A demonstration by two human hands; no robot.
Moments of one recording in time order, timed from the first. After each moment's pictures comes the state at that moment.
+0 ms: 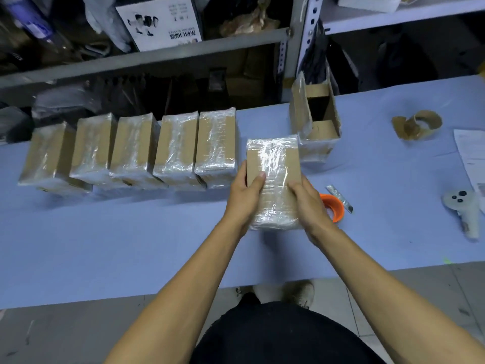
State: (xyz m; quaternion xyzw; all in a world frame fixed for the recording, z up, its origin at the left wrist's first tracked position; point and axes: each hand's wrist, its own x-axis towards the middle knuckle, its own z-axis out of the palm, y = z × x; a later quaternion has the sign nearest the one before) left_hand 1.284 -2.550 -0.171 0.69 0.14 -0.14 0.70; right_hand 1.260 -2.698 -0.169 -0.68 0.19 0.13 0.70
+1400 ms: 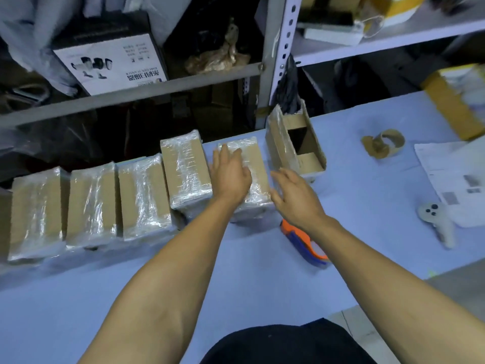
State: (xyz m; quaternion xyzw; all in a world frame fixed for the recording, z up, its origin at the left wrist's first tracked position) left_hand 1.467 -2.556 -0.177 0.97 -0.05 -0.08 0.24; right_hand 1.380 -2.703 -0.157 -0.97 0.03 0.07 0.23
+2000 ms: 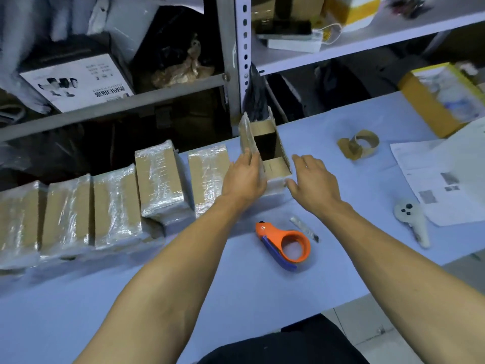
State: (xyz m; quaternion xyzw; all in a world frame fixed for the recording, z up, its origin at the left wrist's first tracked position) left_hand 1.442 -2.653 -0.154 0.95 -0.24 -0.10 0.16; right_hand 1.376 -2.819 -0.147 -0.99 0.08 0.02 0.08
